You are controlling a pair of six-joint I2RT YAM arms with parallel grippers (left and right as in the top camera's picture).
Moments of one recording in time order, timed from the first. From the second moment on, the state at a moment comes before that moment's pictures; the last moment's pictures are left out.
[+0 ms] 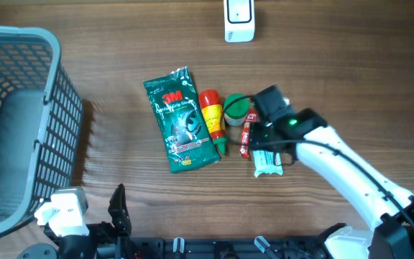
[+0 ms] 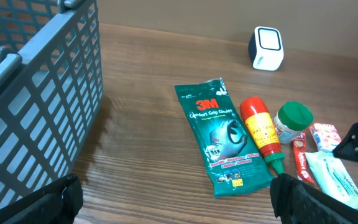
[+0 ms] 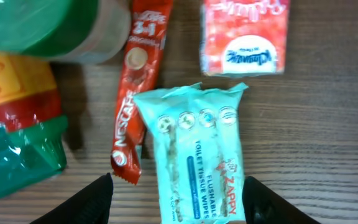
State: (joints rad) left arm 0.15 0.21 0.99 -1.23 0.16 -0.07; right arm 0.55 1.49 1.00 -0.83 0.12 0.56
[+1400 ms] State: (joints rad) left arm 0.15 0.21 0.99 -1.23 0.16 -0.07; right arm 0.68 1.60 1.18 -0.98 -0.63 0.18
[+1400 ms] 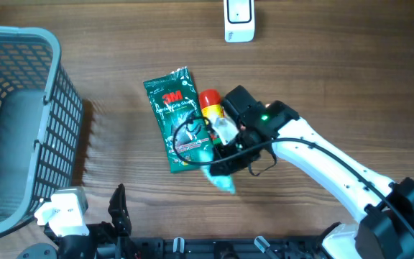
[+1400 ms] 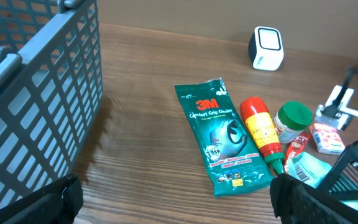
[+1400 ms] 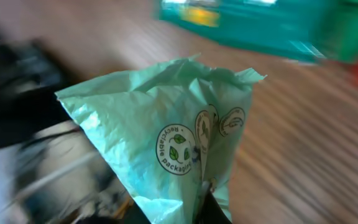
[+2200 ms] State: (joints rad) left arm 0.15 0.21 0.99 -1.24 0.16 -0.07; right arm 0.68 1.60 1.18 -0.79 -0.94 -0.25
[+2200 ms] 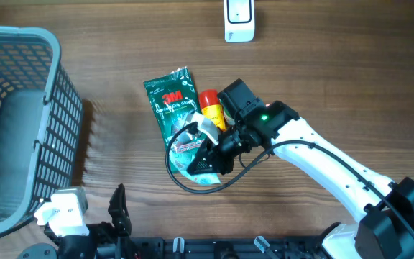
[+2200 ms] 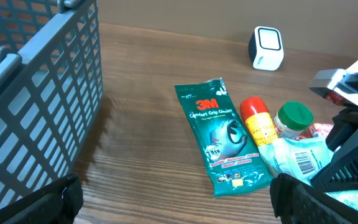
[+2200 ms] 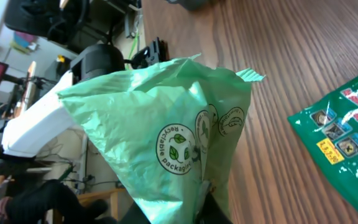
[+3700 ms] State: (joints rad) left arm 0.15 0.21 0.99 -1.24 0.16 -0.07; right arm 0.36 2.41 1.95 -0.16 0.37 -0.71
